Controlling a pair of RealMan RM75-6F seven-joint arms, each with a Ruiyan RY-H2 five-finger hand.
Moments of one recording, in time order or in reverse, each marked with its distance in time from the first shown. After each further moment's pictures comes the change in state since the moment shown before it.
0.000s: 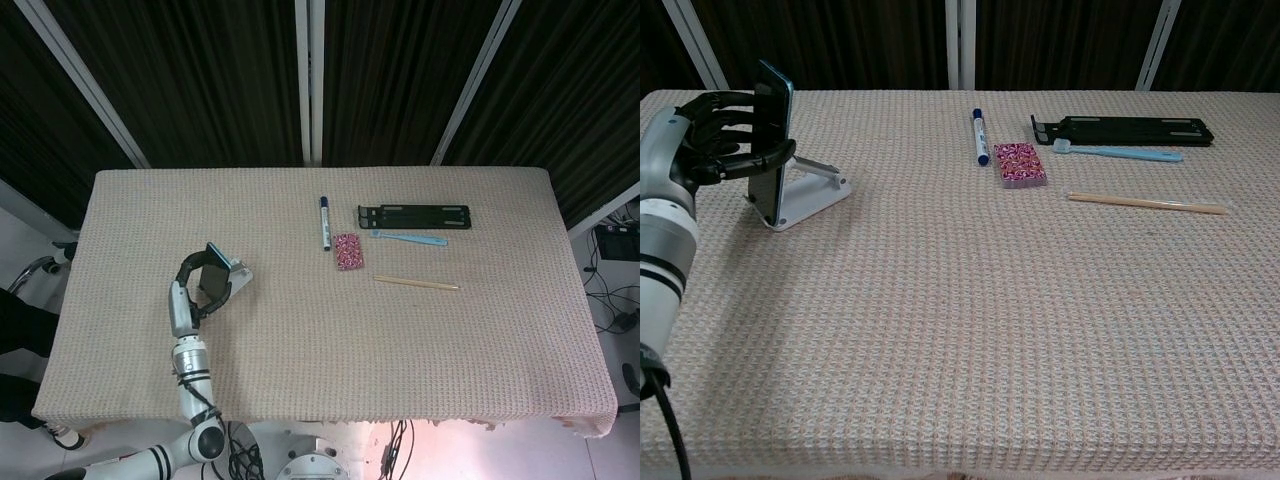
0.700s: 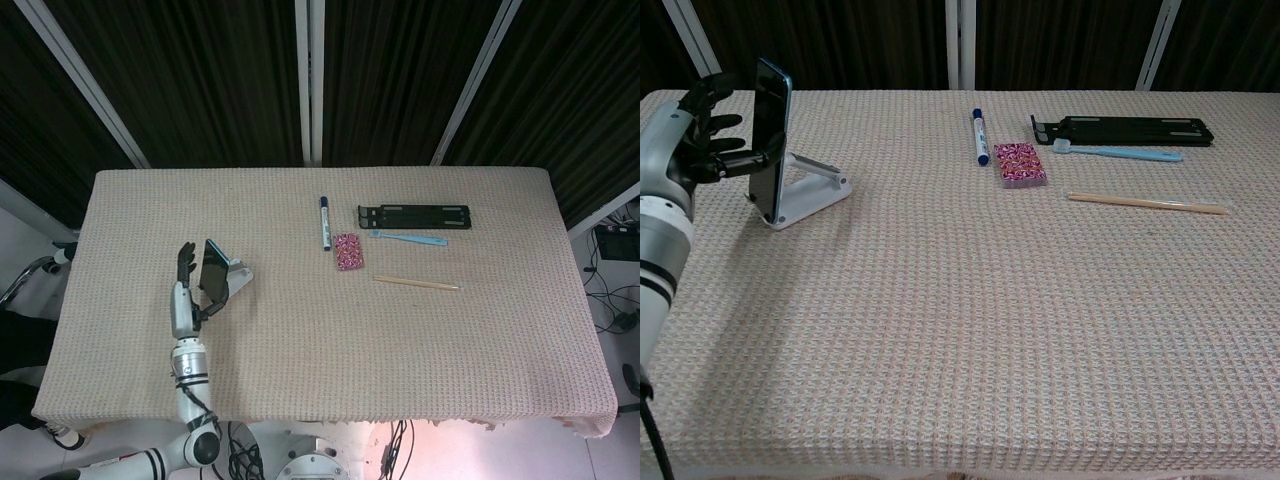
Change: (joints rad) left arm 0.015 0.035 0.040 -0.033 0.057 0.017 -0.004; right arm 0.000 -0.003 0.002 -0.001 0.000 0.003 -0.005
